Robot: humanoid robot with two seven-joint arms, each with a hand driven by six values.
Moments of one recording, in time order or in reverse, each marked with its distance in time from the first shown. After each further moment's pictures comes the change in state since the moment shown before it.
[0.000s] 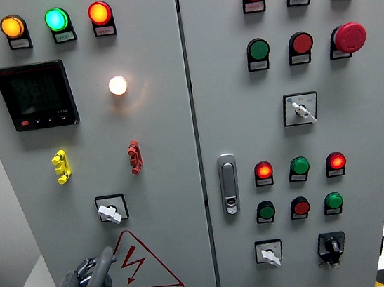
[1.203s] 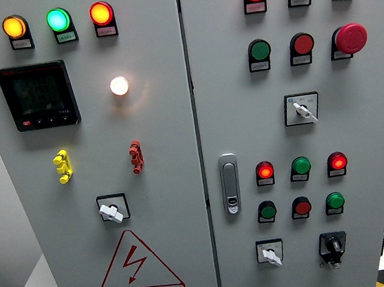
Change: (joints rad) left arm 0.148 0.099 0.690 1.090 -0.676 -0.294 -0.548; right arm 0.000 0.000 0.000 0.000 0.000 0.001 0.000
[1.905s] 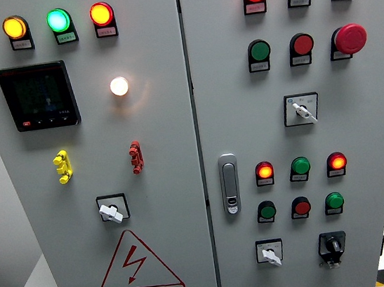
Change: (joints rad) left arm 0.055 -0.109 0.518 0.337 -0.286 -0.134 0.043; right arm 0.000 0.000 0.000 0.000 0.000 0.000 0.000
